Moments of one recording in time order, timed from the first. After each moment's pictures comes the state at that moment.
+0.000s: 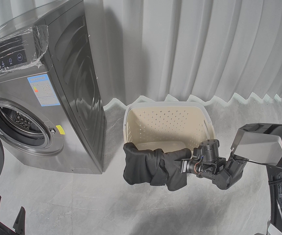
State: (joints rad) left arm 0.00 0.02 -0.02 0.00 0.02 -0.04; right arm 0.42 2.44 -0.87 -1.03 0.04 0.34
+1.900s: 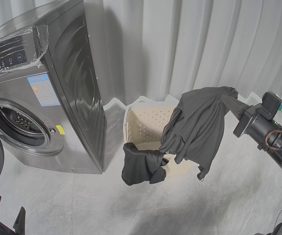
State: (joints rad) left arm 0.00 0.02 -0.02 0.00 0.02 -0.03; right arm 0.55 1.48 -0.48 -1.19 -0.01 0.11
